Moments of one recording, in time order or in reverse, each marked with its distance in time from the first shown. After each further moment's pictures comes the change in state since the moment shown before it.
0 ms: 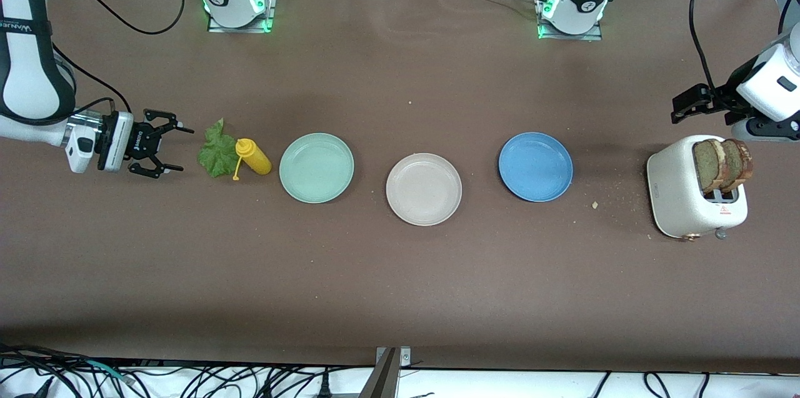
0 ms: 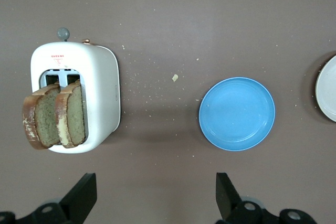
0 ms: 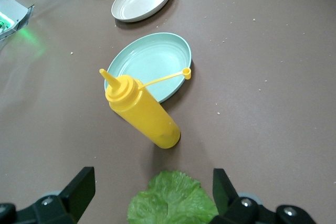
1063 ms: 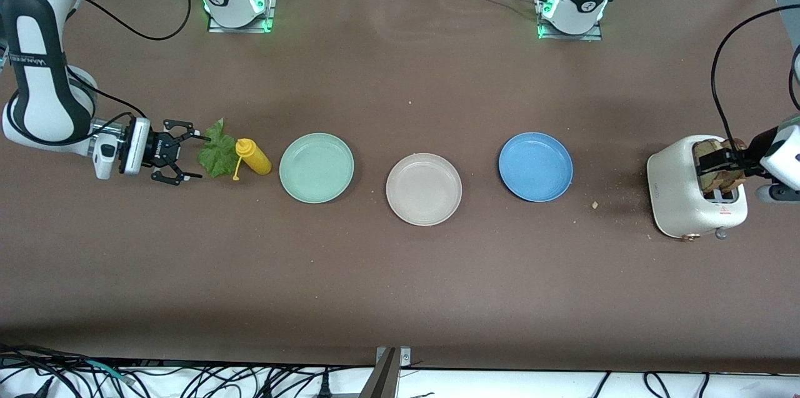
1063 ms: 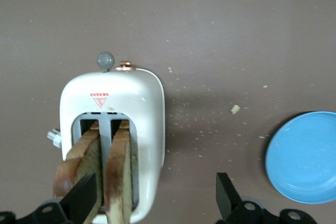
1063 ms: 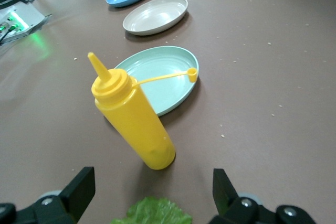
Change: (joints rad) left arm 0.156 0.243 0.011 -0.019 0.072 0.271 0.142; right arm -0.001 0.144 0.000 -0.001 0.207 -0.044 -0.319
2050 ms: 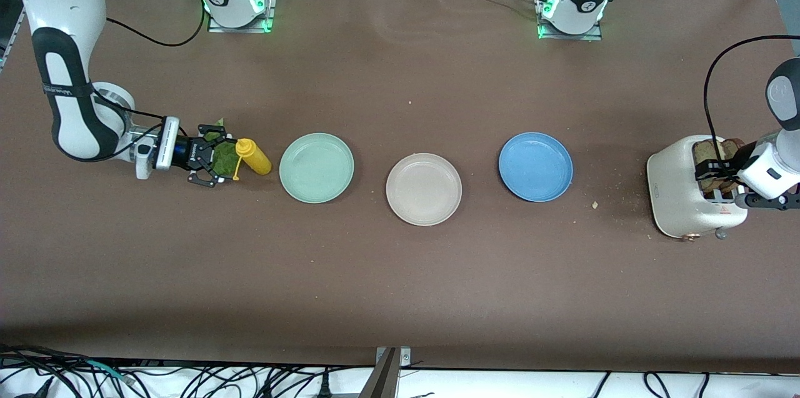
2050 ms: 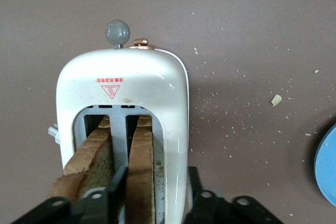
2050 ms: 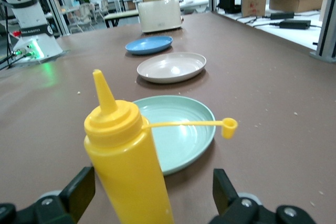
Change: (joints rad) left arm 0.052 0.040 -0.001 -0.103 0.049 0.104 0.014; right arm 0.024 0.128 0.040 -0.020 0.292 -0.133 -0.337
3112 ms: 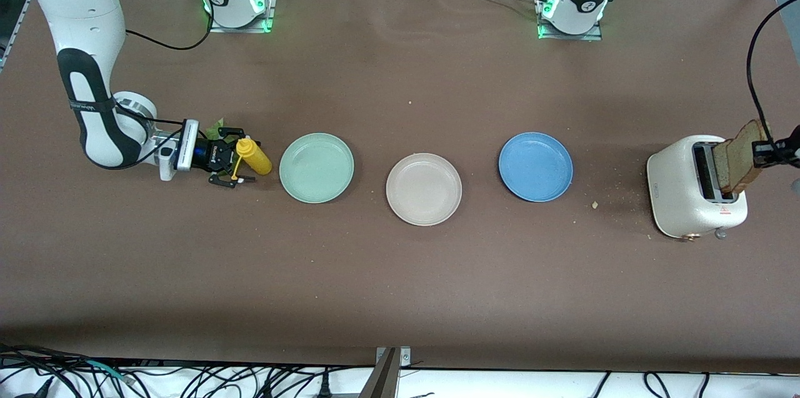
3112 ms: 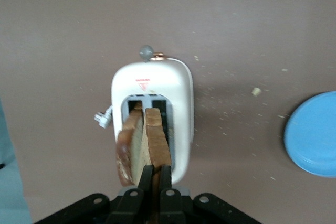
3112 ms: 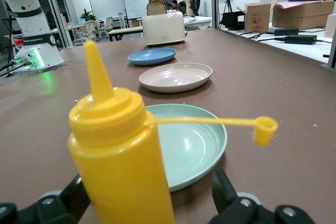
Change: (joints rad) left arm -0.015 -0.042 -0.072 0.341 0.028 -0.398 0.000; right arm 0.001 0.071 0.041 0.004 0.072 -0.026 -0.076
